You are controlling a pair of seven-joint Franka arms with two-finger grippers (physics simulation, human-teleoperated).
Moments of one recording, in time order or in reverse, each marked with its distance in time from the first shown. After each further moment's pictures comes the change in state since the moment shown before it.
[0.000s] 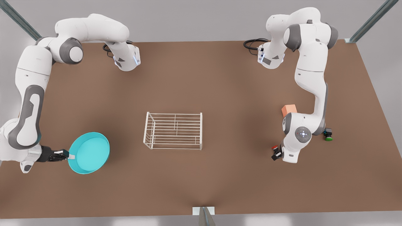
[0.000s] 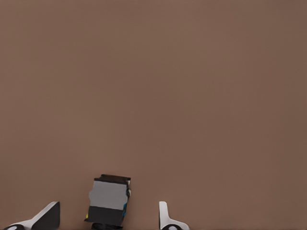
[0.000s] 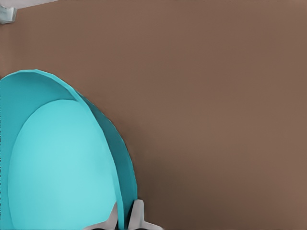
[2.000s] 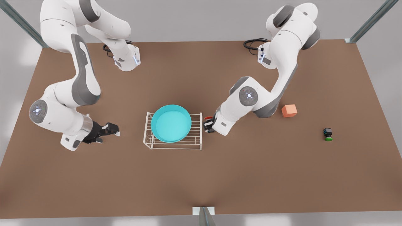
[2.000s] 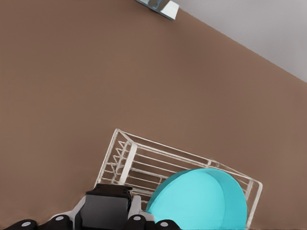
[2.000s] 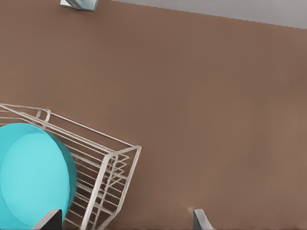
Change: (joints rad) left arm -0.114 -0.049 -0.581 0.449 -0.029 -0.368 -0.296; right arm 0.301 -0.543 0.097 -0.393 -0.248 0.082 0.442
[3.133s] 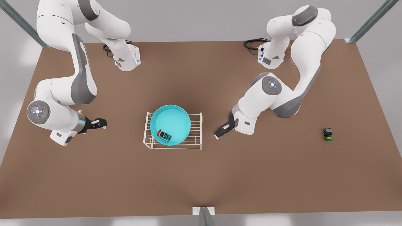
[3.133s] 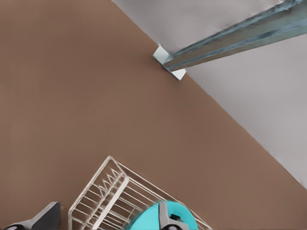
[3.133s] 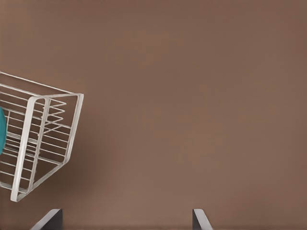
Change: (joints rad) left arm 0.358 -0.062 -0.248 -0.056 0.347 -0.092 -0.336; right arm -0.011 -0.012 -0.005 -0.001 -0.164 -0.186 0.071
